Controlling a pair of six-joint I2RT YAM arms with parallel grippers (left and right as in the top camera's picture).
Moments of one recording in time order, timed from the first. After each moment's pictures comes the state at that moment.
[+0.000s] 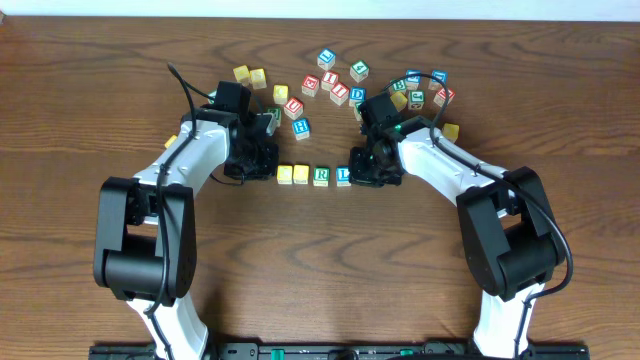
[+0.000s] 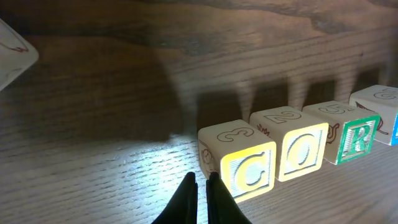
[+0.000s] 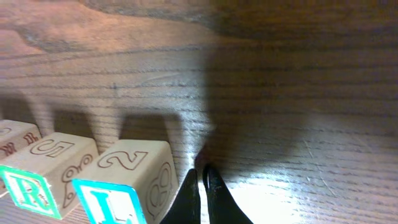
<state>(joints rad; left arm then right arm) -0.16 1.93 1.26 -0.74 0.37 -0.07 0.44 2.04 1.33 -0.65 -0.24 0.52</state>
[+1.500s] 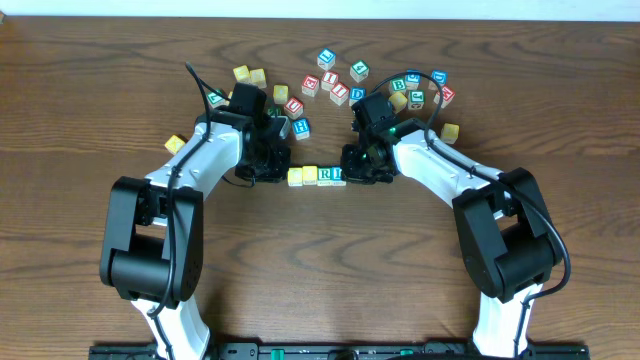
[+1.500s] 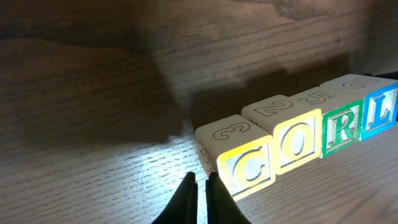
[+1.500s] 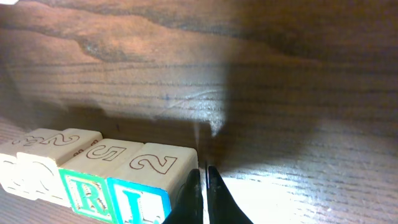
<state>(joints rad) -0.22 1.93 1.26 -0.73 0.36 -0.07 0.47 2.04 1.33 -0.58 -0.27 0.54</state>
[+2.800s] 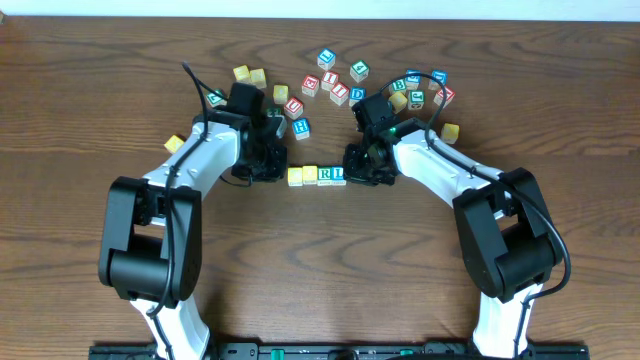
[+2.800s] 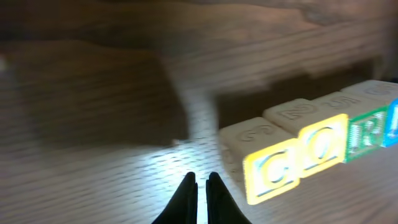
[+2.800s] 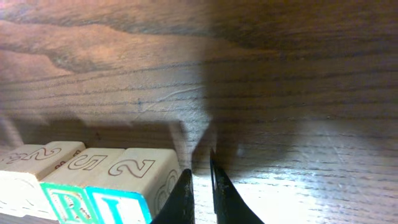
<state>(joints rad) -0.21 1.93 1.26 -0.73 0.32 -0.07 0.46 2.04 1.33 -0.61 -0.23 0.62</state>
